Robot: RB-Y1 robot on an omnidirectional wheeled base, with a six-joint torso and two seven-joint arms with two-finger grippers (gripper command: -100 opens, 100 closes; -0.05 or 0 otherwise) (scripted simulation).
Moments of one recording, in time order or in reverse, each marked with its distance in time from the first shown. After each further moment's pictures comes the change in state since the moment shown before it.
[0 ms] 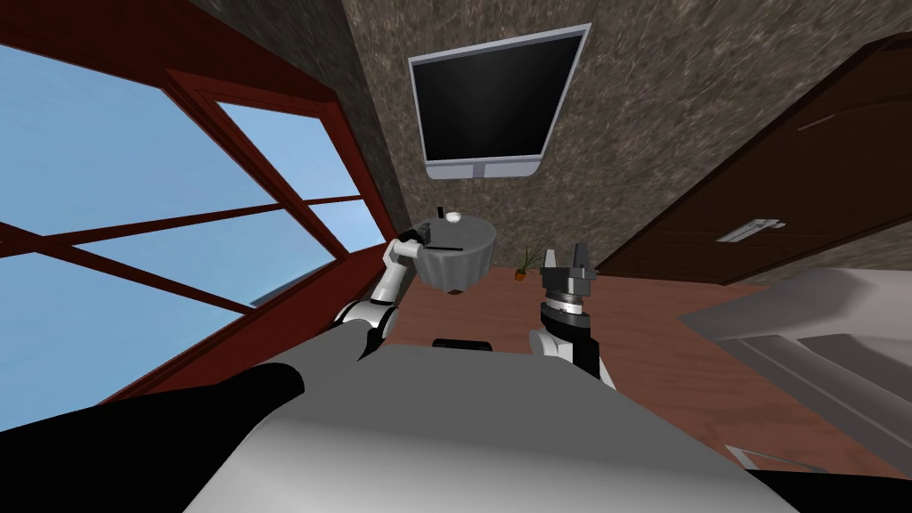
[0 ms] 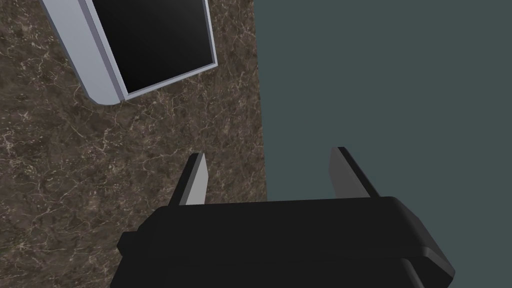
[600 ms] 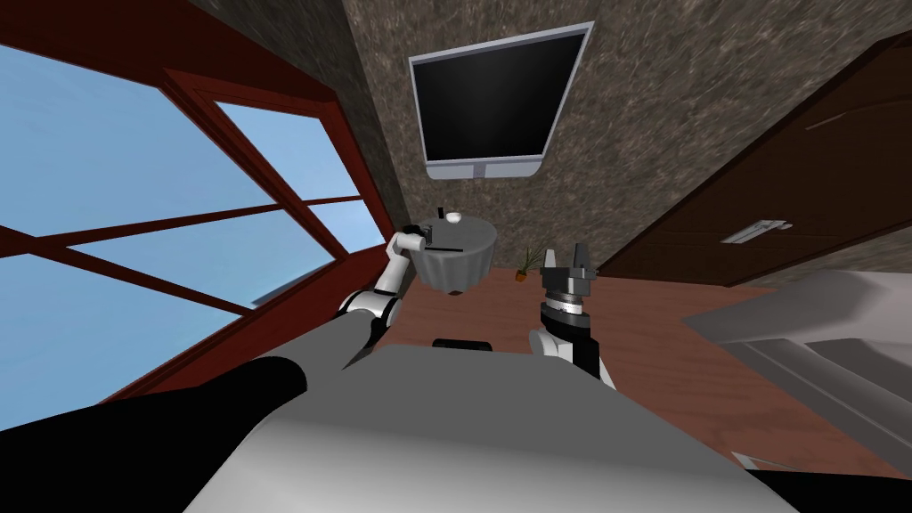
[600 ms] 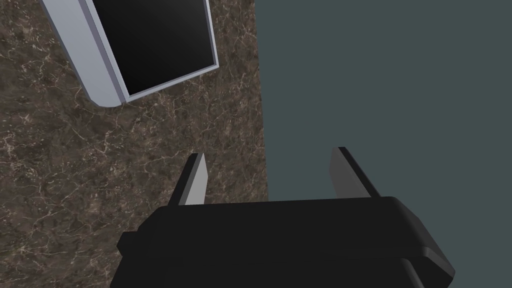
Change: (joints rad) left arm -0.115 -0.002 0.002 0.124 0.010 0.150 -0.006; right arm 0.000 0.000 0.000 0.000 0.000 0.000 0.000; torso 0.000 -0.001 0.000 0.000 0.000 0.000
